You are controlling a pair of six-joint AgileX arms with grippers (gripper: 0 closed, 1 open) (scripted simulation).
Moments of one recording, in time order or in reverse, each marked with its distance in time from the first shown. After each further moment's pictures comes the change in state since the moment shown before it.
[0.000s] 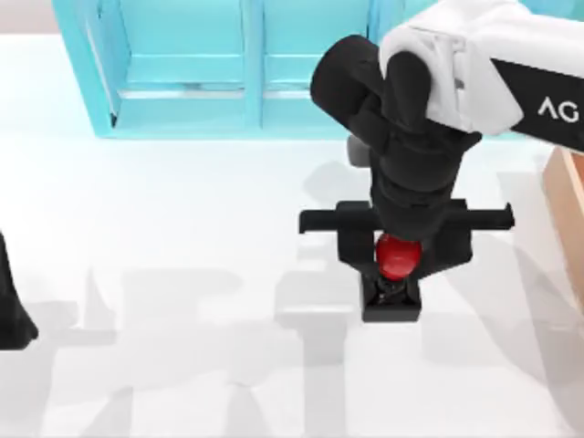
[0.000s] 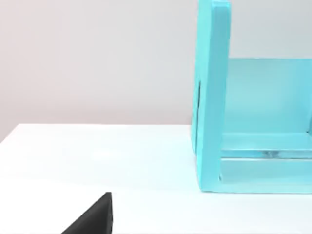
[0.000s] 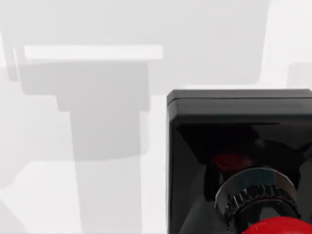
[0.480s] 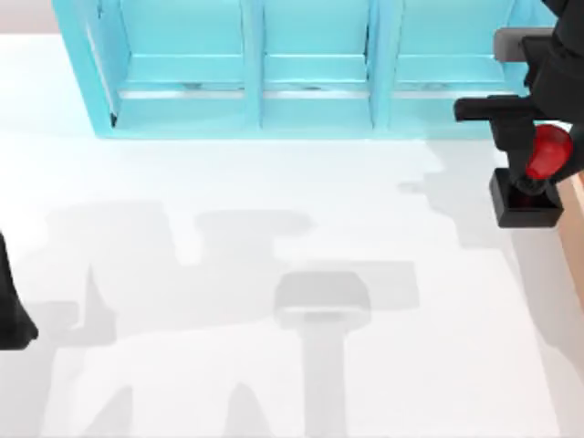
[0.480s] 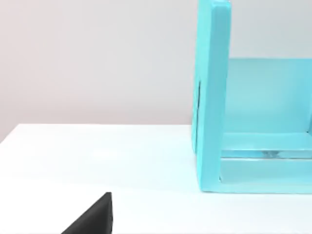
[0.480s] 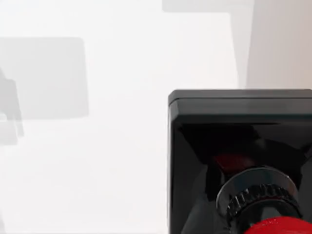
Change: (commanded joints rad) left arm 0.000 0.000 0.000 0.000 0.000 0.000; right arm -0.378 -0.024 0.212 -0.239 0.000 -0.380
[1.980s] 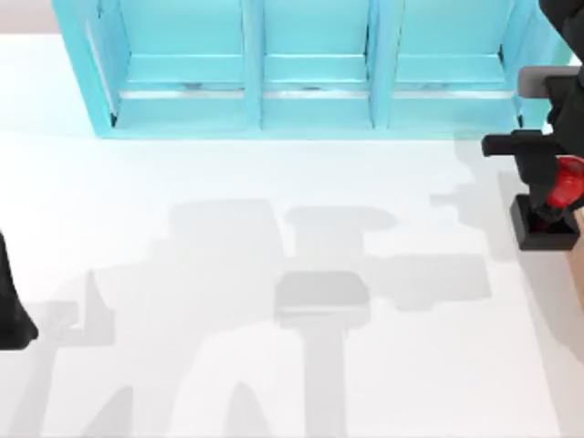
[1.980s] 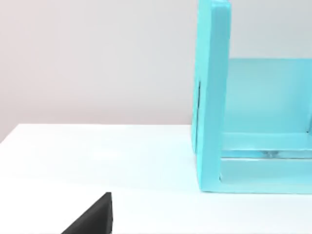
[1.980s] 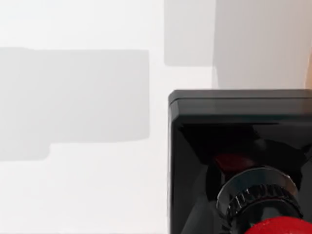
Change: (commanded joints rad) left arm 0.000 0.000 0.000 0.000 0.000 0.000; right arm -0.086 -0.026 -0.227 0.208 -0.001 -0.088
